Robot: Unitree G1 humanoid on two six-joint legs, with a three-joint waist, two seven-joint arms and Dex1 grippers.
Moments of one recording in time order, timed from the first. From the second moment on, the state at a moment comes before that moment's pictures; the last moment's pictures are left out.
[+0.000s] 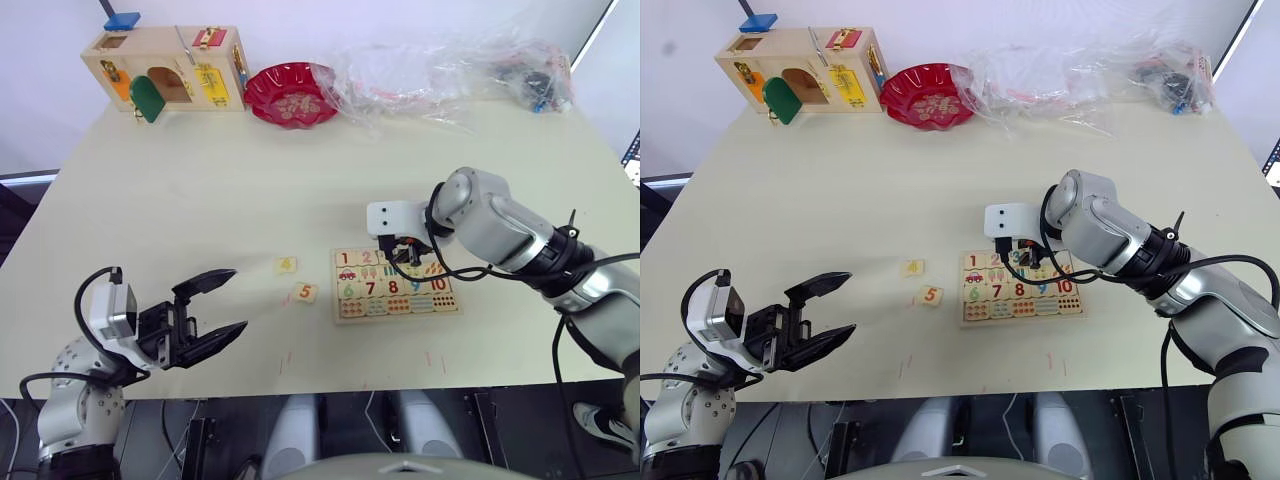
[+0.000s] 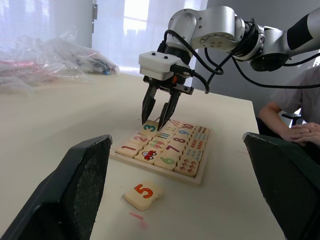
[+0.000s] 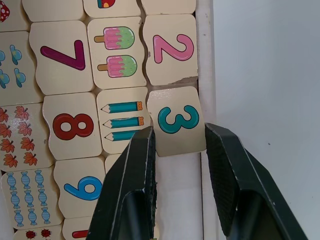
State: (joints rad) left arm 0.12 0.58 0.38 -0.03 -0.79 0.04 -1.50; right arm -1.08 -0.64 0.84 -0.01 -0.11 0.87 1.24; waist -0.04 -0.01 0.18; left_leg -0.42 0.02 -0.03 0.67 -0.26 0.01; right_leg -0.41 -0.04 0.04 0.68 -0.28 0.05
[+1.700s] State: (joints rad) left arm 0.12 0.58 0.38 -0.03 -0.79 0.04 -1.49; right arm -1.07 -0.62 0.81 0.01 -0.16 0.85 1.28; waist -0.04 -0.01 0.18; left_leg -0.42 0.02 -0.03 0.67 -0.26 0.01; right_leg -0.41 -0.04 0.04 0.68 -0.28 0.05
